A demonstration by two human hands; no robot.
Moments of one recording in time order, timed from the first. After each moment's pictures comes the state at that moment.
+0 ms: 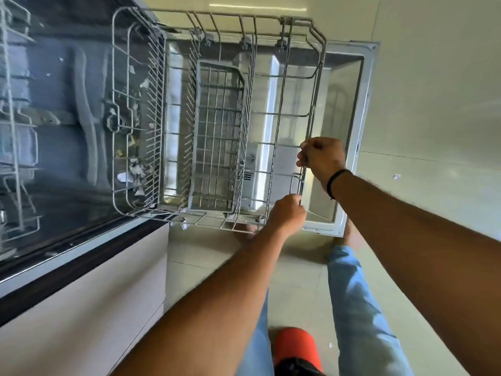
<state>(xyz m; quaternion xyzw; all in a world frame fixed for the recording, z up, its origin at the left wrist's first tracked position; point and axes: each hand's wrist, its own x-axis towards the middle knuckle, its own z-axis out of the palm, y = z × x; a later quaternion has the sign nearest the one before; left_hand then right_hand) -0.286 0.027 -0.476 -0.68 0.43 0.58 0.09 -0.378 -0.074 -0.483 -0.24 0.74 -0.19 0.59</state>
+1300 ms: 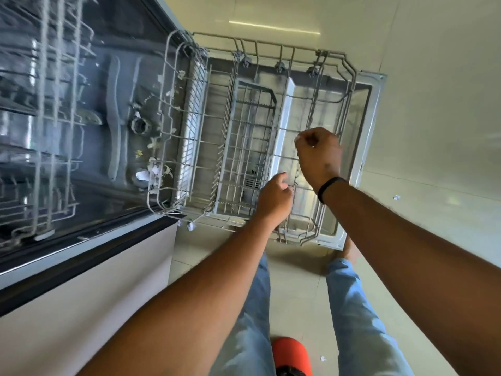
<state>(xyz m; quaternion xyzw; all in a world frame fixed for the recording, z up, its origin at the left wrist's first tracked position) -0.240 -0.016 -0.429 -0.76 0.34 0.54 -0.08 -0.328 -0.100 -0.404 -0.41 0.74 -0.23 0.49</state>
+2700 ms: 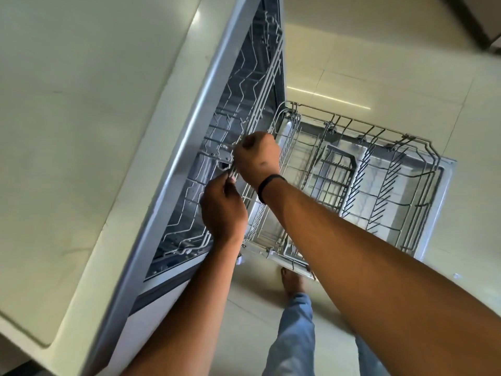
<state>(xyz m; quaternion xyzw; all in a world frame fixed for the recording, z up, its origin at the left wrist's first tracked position) 0.025 -0.015 -0.272 -0.91 0.25 0.13 -0.31 -0.006 -0.119 -0.260 -0.52 0.60 -0.19 0.58</state>
